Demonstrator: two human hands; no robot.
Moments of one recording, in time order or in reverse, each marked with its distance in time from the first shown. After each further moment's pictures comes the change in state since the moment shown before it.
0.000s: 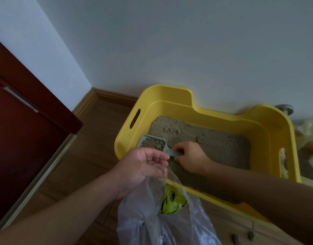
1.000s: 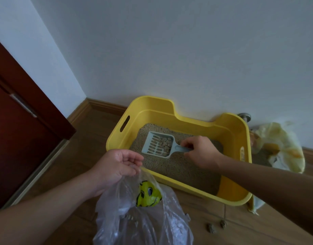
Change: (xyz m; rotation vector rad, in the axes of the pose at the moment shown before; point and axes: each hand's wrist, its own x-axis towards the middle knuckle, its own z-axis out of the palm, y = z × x) left_hand -0.038 0.002 -0.003 0.170 0.112 0.068; right_hand -0.077 -0.005 -0.089 -0.127 0.096 0.035
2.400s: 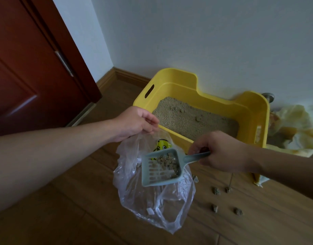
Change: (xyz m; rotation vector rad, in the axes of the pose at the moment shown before) left_hand -0.023 -0.002 -0.010 0.031 0.031 -0.013; right_hand -0.117 -0.059 -0.013 -0.172 -0.360 -0.355
